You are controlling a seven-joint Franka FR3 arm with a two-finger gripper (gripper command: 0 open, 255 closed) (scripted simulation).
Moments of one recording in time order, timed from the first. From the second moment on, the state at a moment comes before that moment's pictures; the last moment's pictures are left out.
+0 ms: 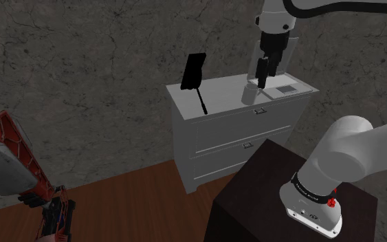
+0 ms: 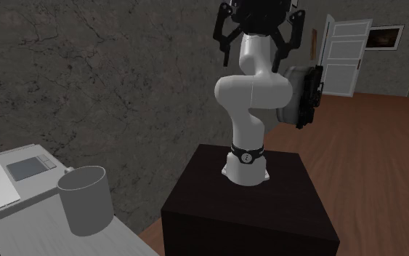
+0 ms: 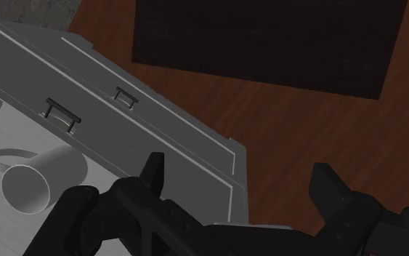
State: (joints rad) arm 0.00 -0.77 0.05 -2.35 -0.09 1.47 -0.05
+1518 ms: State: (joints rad) arm -0.16 -0.16 -0.26 -2.18 -0.13 1.89 -0.23
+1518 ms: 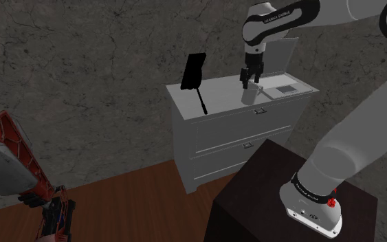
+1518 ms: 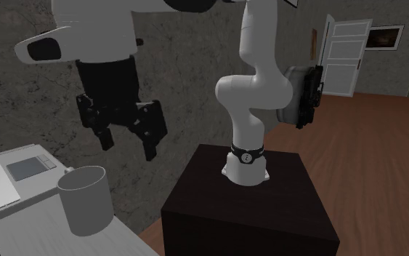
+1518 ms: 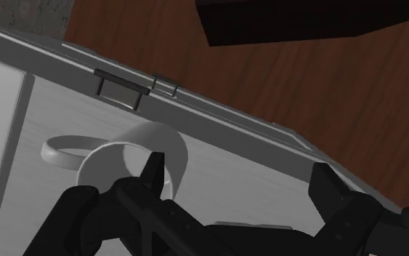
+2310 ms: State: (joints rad) arm -0.20 0.07 -0.31 -2.11 -0.06 2.03 -0.30
